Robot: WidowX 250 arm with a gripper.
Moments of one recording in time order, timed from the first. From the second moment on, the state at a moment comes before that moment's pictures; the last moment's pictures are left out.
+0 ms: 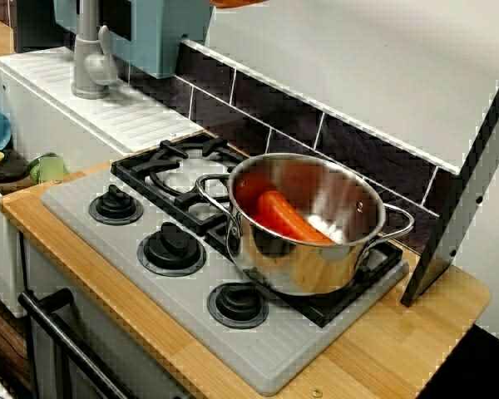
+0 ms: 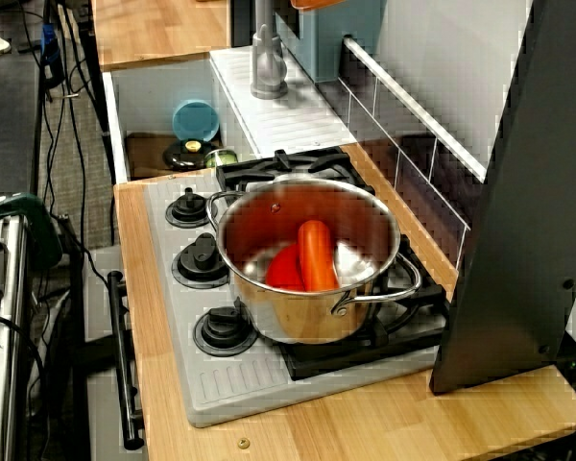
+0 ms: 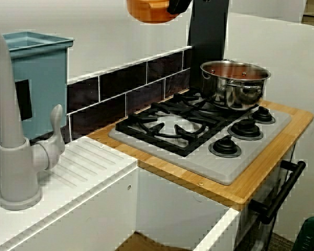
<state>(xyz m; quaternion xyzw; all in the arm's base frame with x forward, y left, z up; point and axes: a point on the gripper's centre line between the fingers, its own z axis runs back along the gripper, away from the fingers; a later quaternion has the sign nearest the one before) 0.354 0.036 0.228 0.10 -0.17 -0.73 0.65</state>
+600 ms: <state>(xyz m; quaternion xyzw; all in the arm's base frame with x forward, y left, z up) 0.350 0.036 0.230 0.11 -0.17 -0.73 0.65</state>
